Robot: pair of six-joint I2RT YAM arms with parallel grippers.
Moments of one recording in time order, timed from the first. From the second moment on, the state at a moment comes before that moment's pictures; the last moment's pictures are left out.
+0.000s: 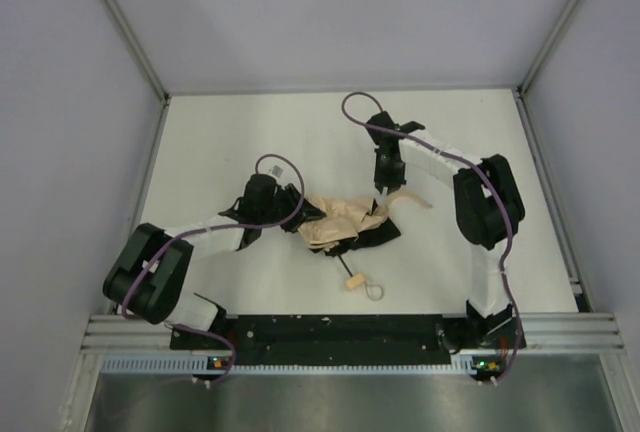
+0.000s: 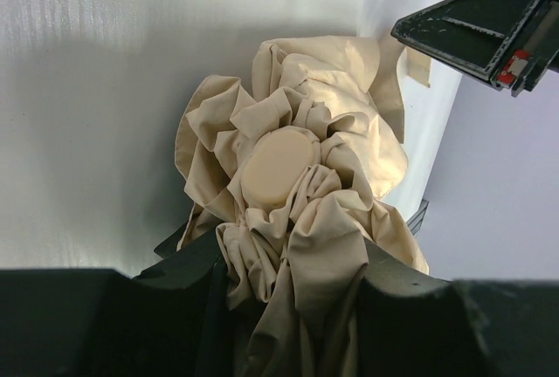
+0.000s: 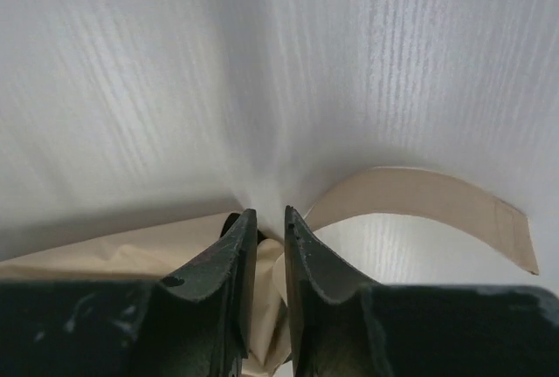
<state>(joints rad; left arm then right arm) -0.46 1.45 0.57 0.26 0.39 -1.07 0.50 2.00 1.55 -0.83 0.13 0.62</state>
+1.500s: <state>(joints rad) -0.47 1.43 0.55 0.24 0.35 -1.08 0.25 1.97 1.53 -0.75 0.18 0.50</state>
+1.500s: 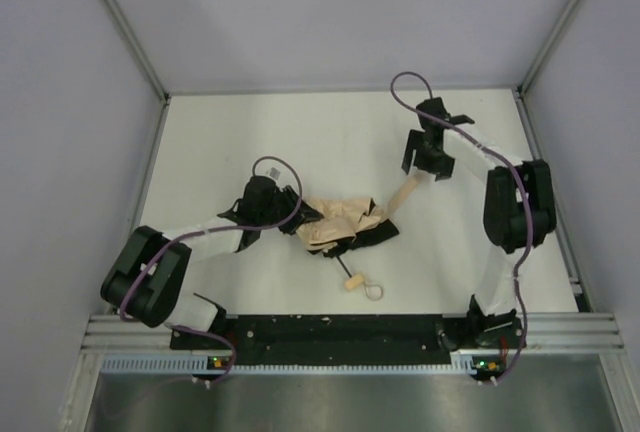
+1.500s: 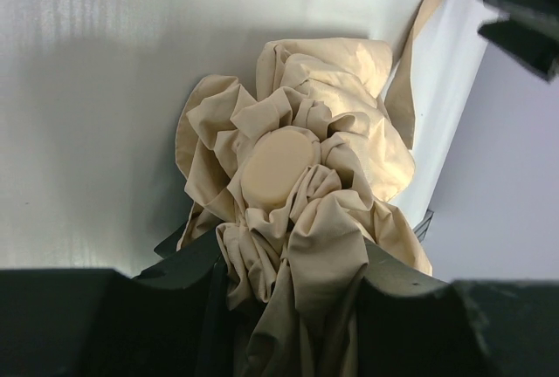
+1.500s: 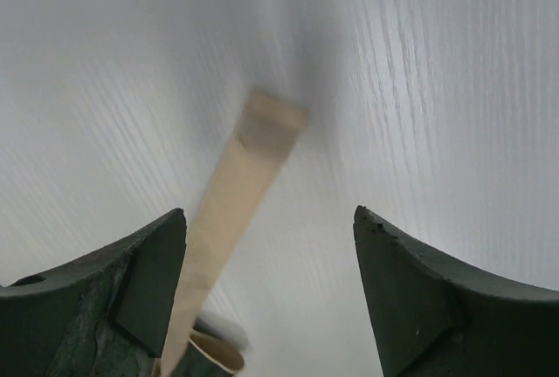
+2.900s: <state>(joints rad) -0.47 1.50 0.65 -0.01 0.24 -1.18 1.09 1.79 1.04 -0.13 0.22 0.14</state>
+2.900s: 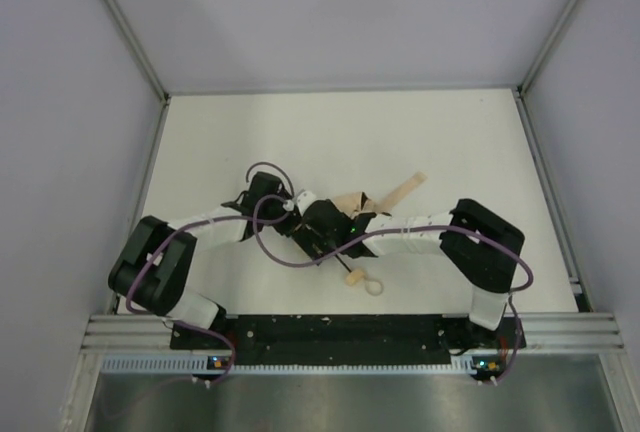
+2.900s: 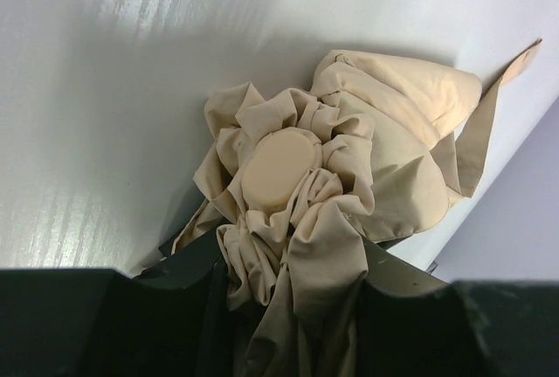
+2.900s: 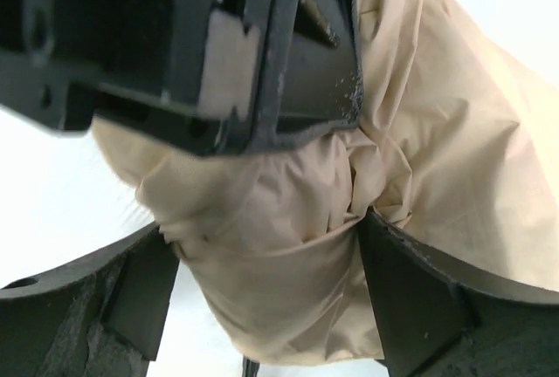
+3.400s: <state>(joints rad) -0.45 1.56 0.75 -0.15 0.23 -1.31 1.08 1.82 0.98 0.04 0.30 0.08</state>
